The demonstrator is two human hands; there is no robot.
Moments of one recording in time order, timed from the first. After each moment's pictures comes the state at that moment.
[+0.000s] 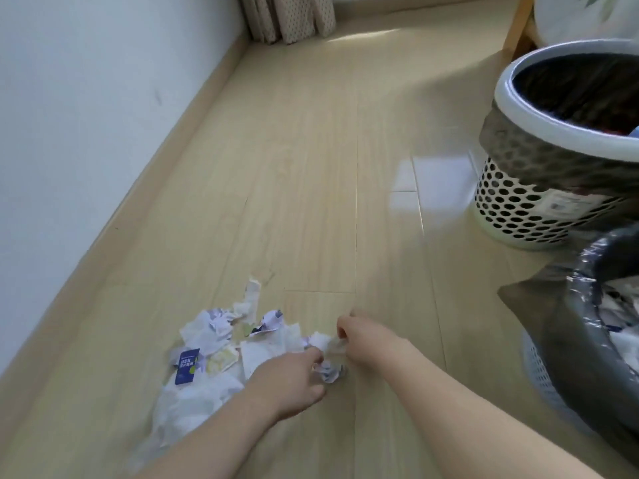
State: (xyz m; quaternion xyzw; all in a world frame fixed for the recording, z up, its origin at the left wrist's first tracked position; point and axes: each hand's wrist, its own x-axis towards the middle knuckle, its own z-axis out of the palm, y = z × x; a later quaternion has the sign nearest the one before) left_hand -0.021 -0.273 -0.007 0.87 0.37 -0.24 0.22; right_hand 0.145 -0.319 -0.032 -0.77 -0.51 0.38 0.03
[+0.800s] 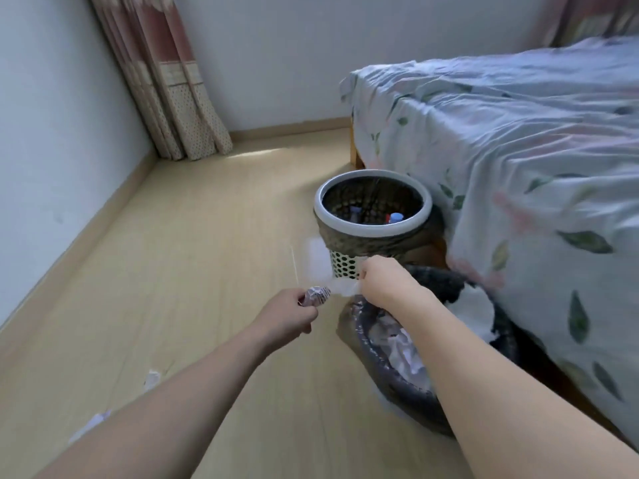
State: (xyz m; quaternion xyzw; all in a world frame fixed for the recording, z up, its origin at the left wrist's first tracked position) left_hand 0.164 -0.352 0.153 0.85 0.31 0.00 0.44; right_hand 0.300 -0.477 0.192 -0.93 -0.30 0.17 0.16
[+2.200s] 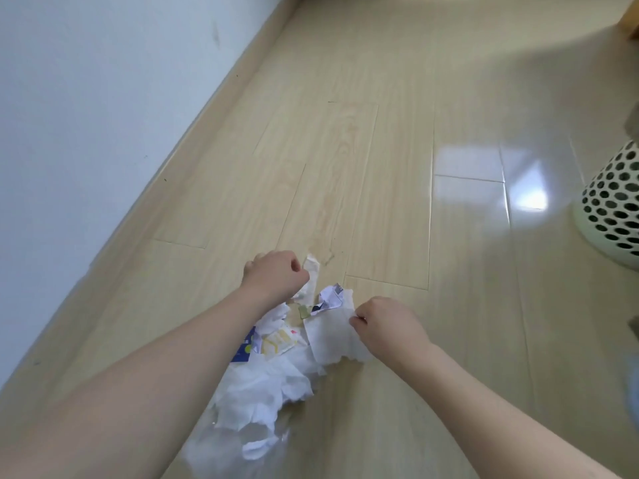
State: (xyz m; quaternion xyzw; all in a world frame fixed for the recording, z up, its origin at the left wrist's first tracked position) left_hand -0.059 -0.098 -0.022 0.80 0.55 -0.09 0.21; right_hand 0.076 -0.256 -0.032 -0.79 -0.55 0.27 0.03
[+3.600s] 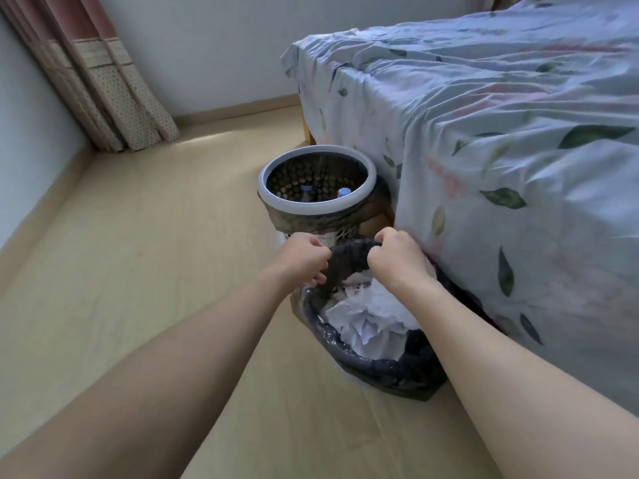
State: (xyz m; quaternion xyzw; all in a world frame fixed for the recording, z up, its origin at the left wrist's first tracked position) left_hand 0.281 -0.430 0.178 0.84 0.28 -0.01 0.46; right_hand 0.346 -0.577 0.173 -0.94 -0.14 0.07 0.30
